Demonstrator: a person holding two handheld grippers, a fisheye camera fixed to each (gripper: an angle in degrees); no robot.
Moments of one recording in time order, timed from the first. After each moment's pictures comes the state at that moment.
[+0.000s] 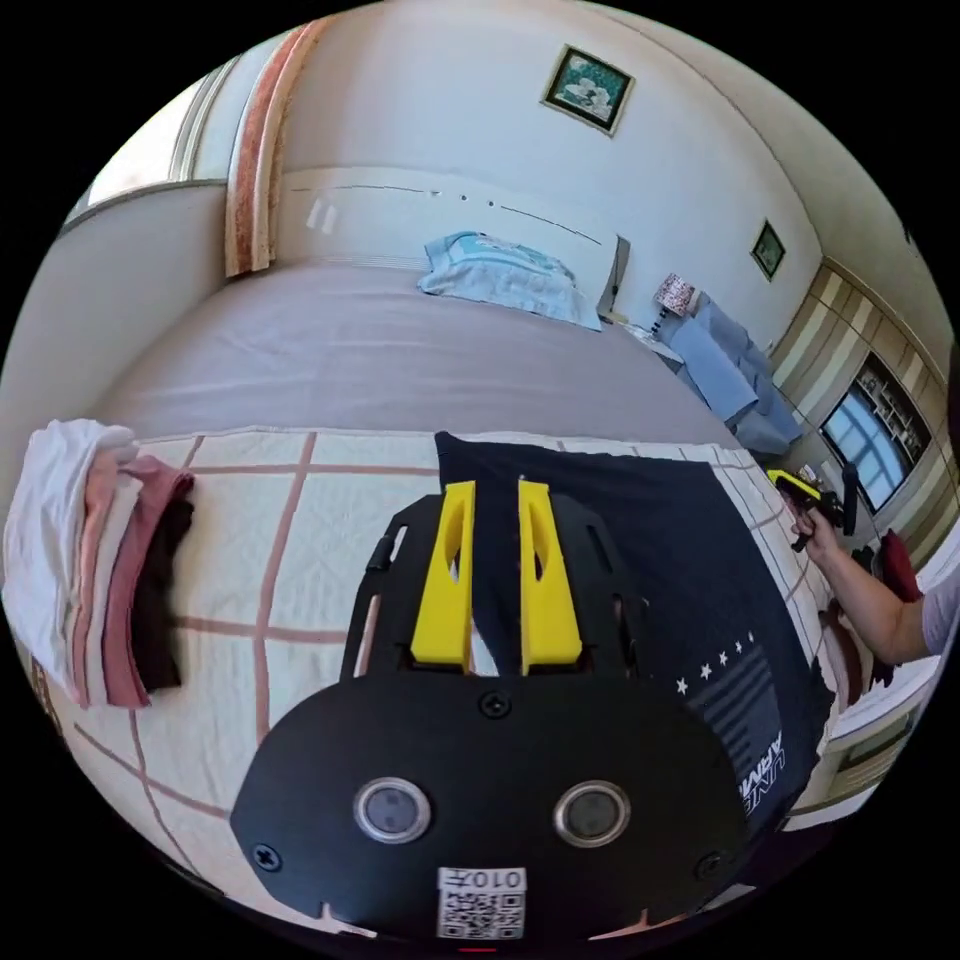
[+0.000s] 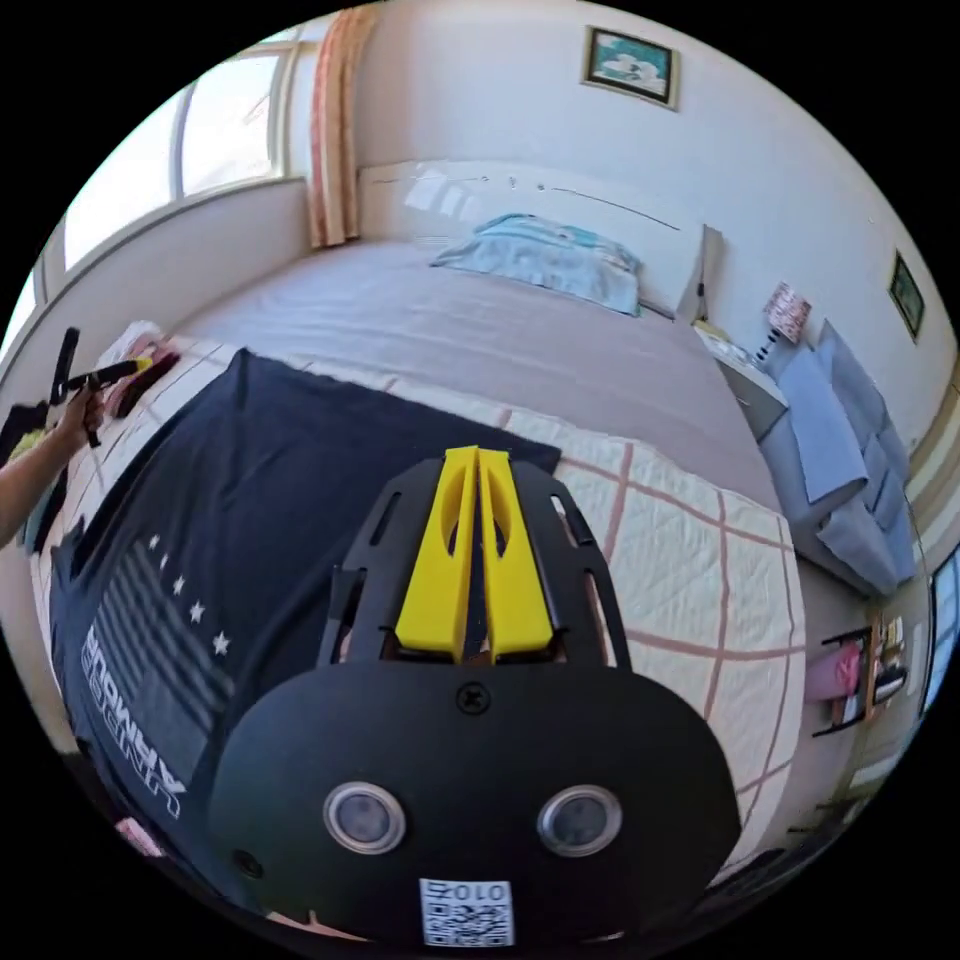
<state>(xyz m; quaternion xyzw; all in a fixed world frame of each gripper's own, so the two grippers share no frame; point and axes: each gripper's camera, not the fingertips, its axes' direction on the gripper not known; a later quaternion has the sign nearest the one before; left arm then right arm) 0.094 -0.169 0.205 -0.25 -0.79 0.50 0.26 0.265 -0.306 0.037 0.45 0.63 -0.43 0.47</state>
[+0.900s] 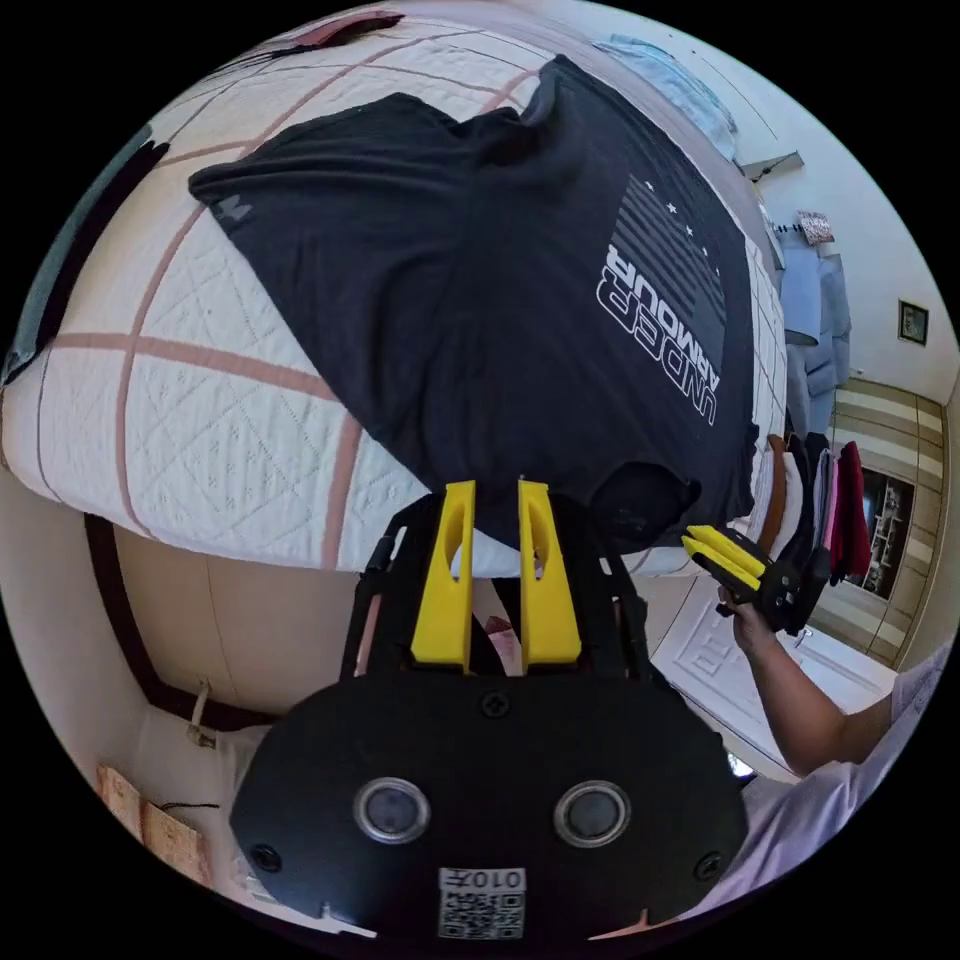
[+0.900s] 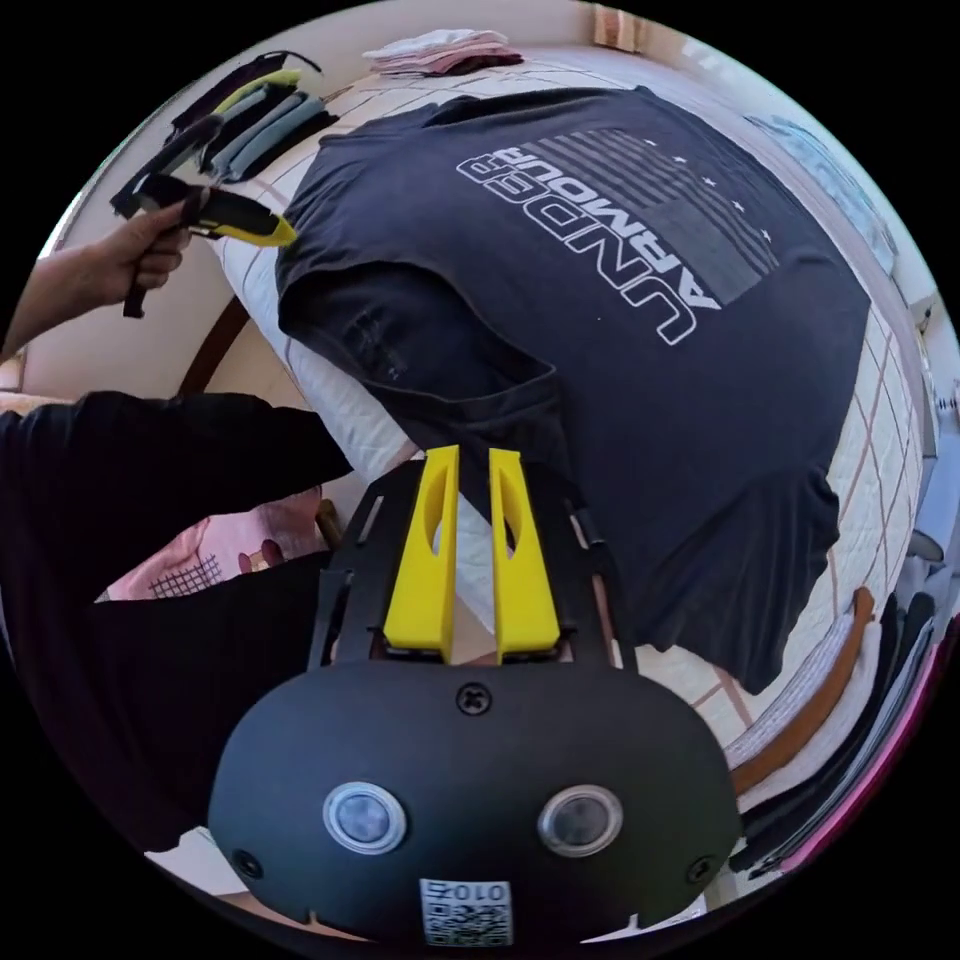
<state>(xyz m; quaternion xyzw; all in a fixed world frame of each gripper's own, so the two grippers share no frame) 0.182 0.206 0.022 -0.16 -0.94 0.10 0.29 0.568 -0.220 0.315 0.11 0.74 -0.37 0.56</state>
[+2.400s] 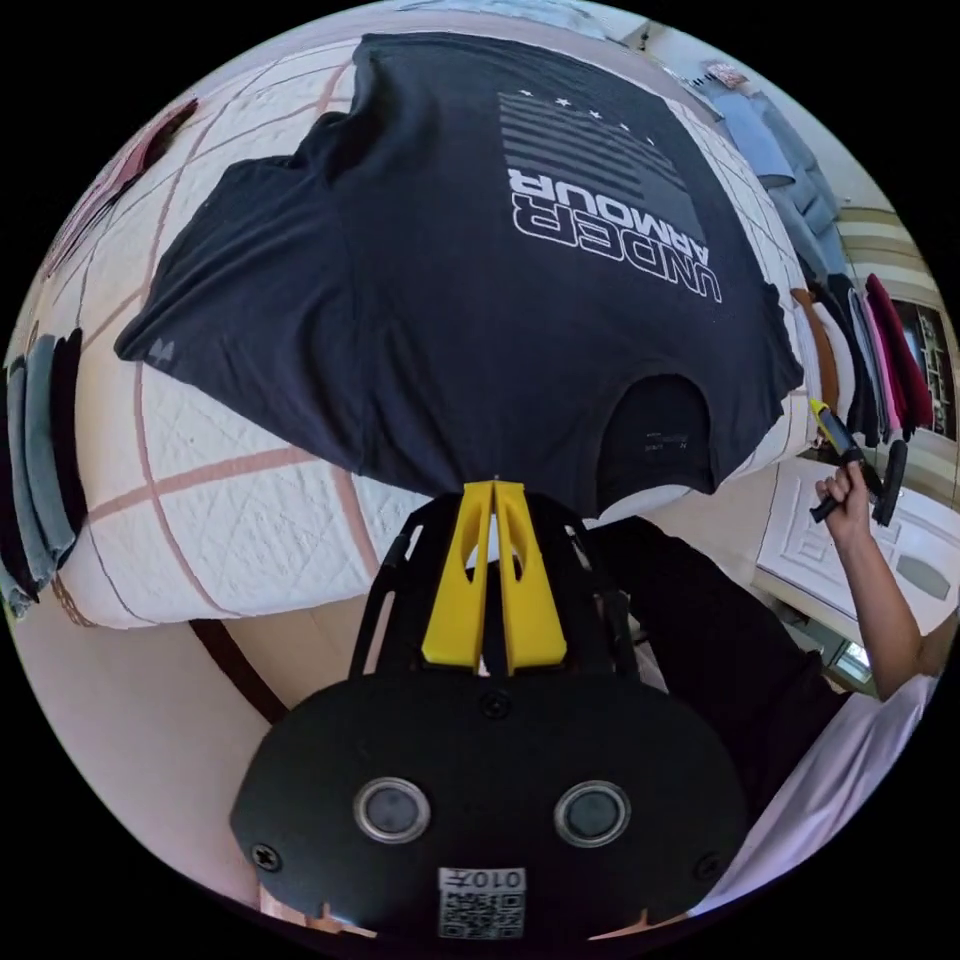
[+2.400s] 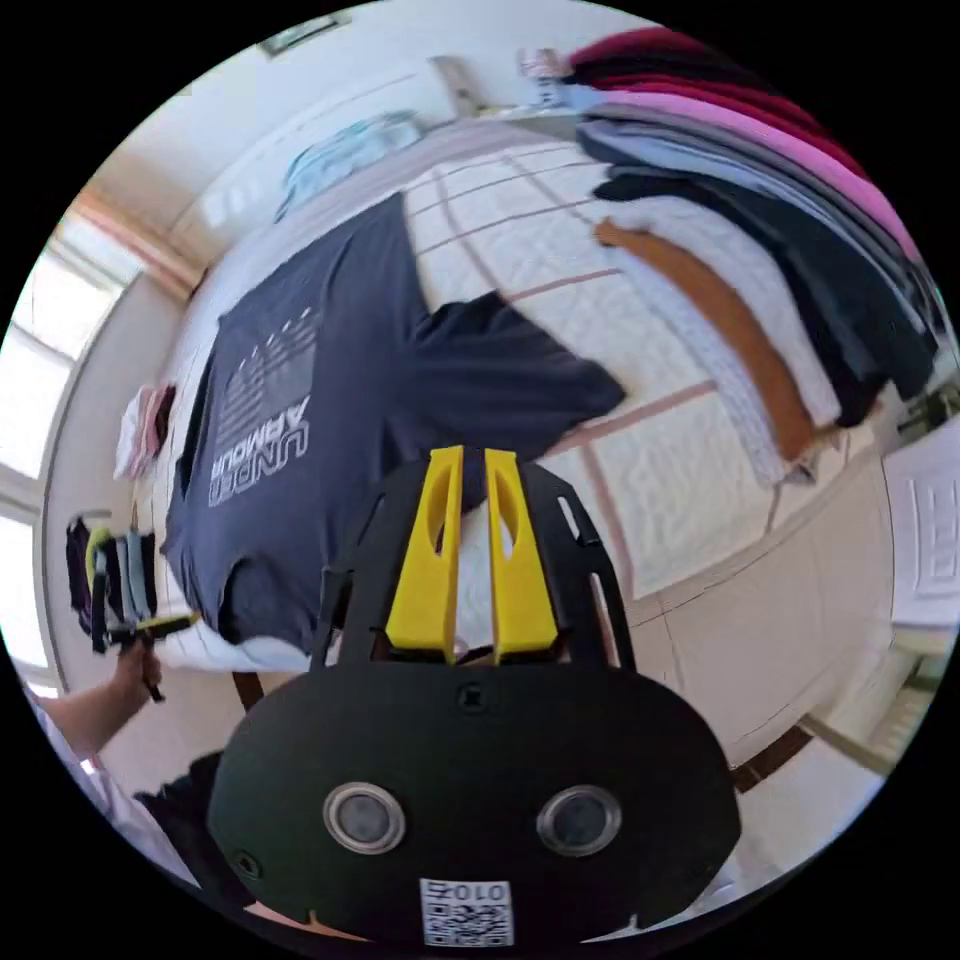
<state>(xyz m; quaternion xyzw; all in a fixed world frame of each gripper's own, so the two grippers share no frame) 0.076 0.259 0.121 -0.33 -0.93 0.11 0.13 0.676 -0.078 0.109 0.63 0.41 -0.12 0.65</state>
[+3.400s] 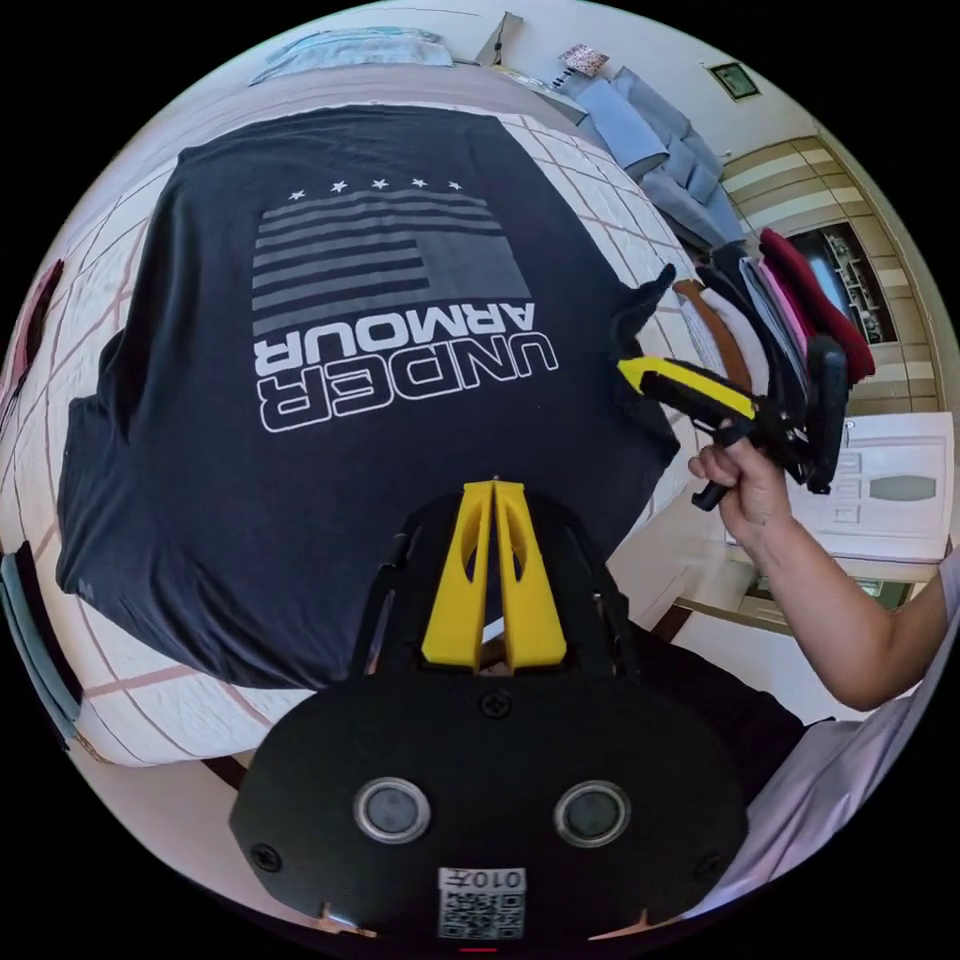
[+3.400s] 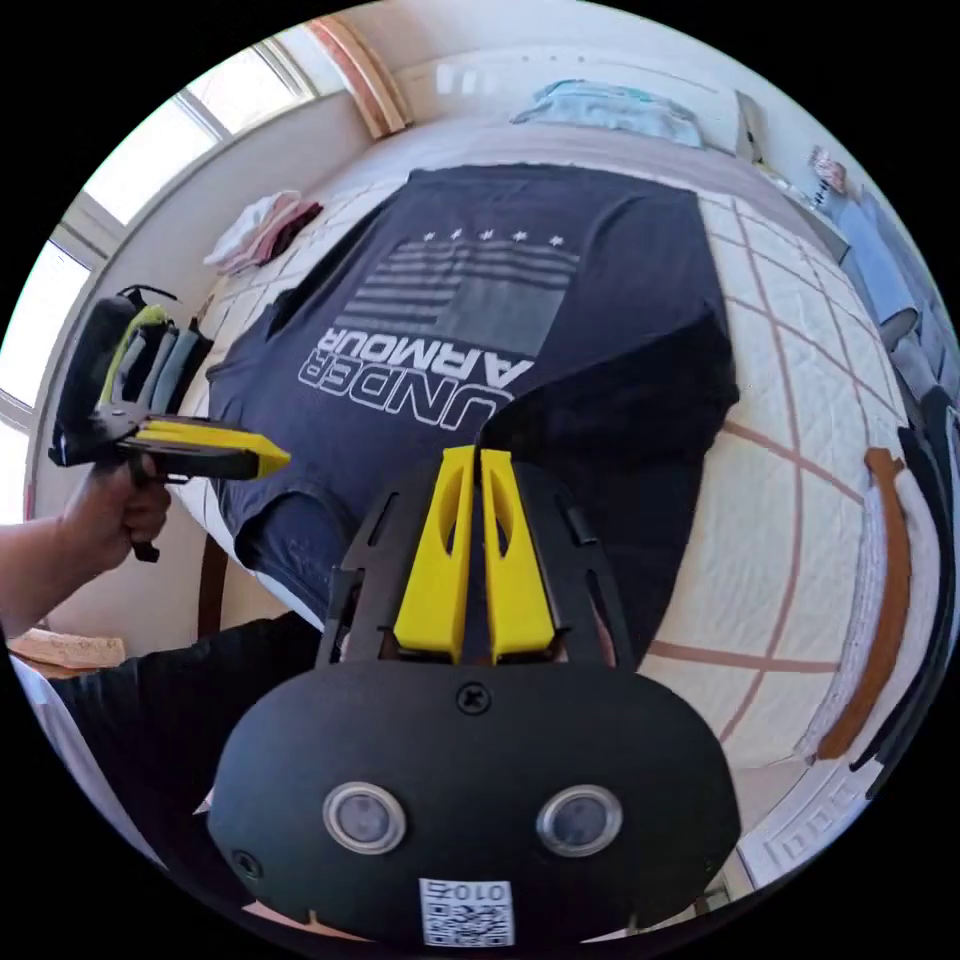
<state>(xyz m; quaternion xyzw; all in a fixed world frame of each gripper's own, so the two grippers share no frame) -0.032 0.264 0.195 -0.42 -0.87 0.17 0.22 0.588 -0.211 0.247 0.34 0.58 -0.32 0.67</state>
